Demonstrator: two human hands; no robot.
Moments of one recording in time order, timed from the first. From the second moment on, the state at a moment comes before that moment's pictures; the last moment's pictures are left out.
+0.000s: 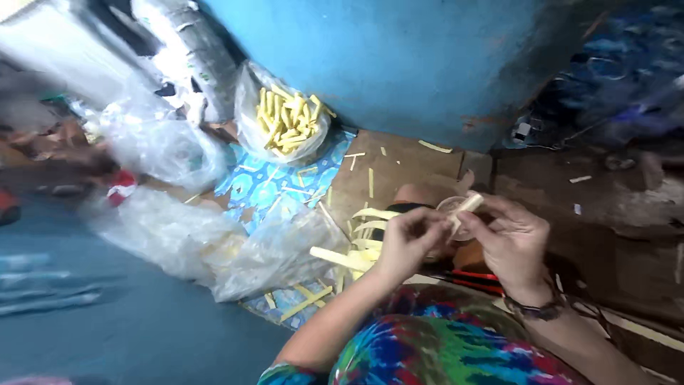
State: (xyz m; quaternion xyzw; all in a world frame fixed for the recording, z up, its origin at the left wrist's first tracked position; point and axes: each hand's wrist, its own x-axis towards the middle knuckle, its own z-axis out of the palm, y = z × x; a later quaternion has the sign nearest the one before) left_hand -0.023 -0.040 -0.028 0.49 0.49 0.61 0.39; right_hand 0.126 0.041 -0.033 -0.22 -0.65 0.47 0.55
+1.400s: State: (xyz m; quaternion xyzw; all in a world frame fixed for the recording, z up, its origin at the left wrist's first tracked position) left_hand -0.012 -0.021 -0.037 0.49 0.51 0.59 0.39; right_hand 0.155 0.044 -0.040 -0.31 -0.63 0.55 0.46
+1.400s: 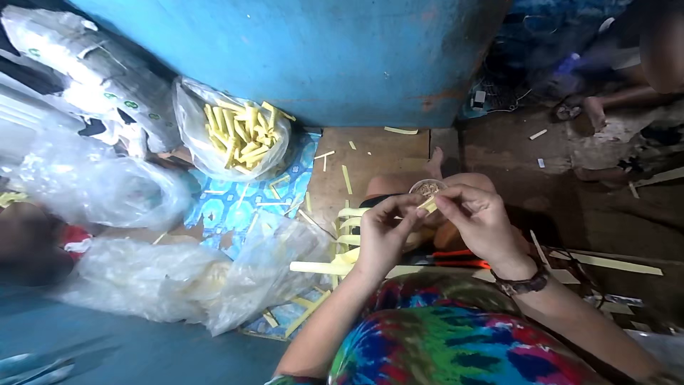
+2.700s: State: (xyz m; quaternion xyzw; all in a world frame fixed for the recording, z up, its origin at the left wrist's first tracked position) left_hand -0.022 -0.012 -0.034 0.30 0.33 0.54 0.71; right_hand 0.155 0.036 -0.048 -0.14 -0.81 0.17 0.55
